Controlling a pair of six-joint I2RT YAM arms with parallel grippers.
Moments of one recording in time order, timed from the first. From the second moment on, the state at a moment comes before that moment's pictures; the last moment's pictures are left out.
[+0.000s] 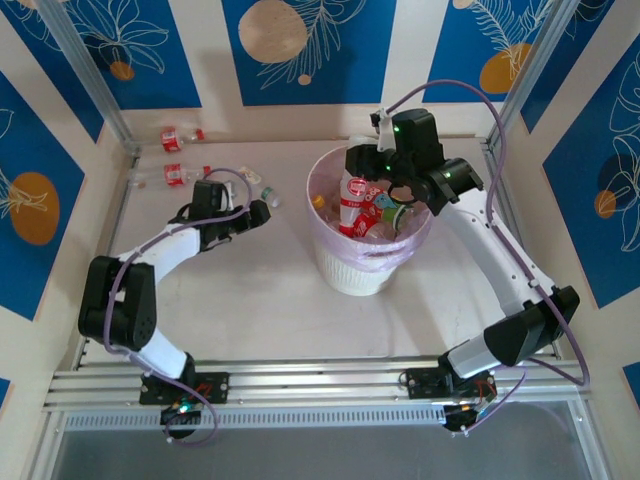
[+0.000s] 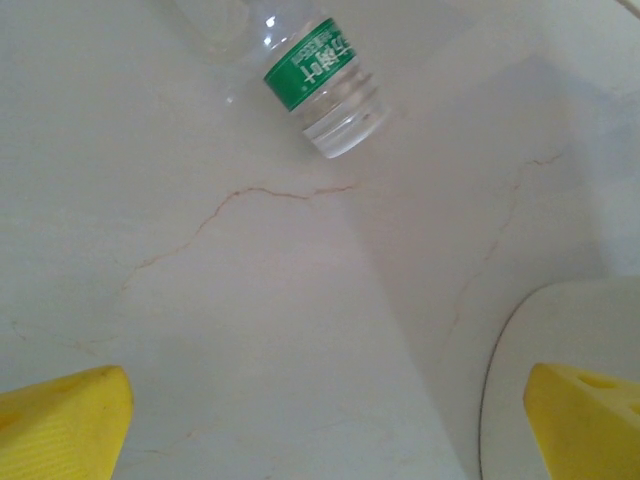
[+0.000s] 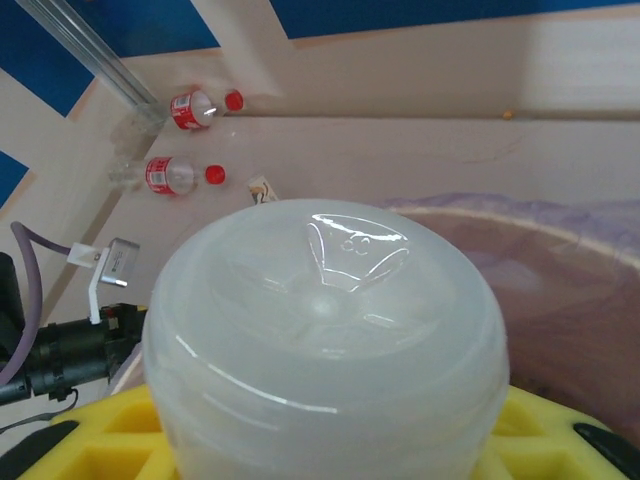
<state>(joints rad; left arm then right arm) -0.21 1.59 0.95 -0.15 0.29 -0.53 0.46 1.47 1.63 -0.71 -0.13 0.35</state>
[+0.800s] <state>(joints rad) -0.22 1.64 1.00 -0.20 0.27 -0.53 0.42 1.52 1.52 -0.67 -0.19 0.47</state>
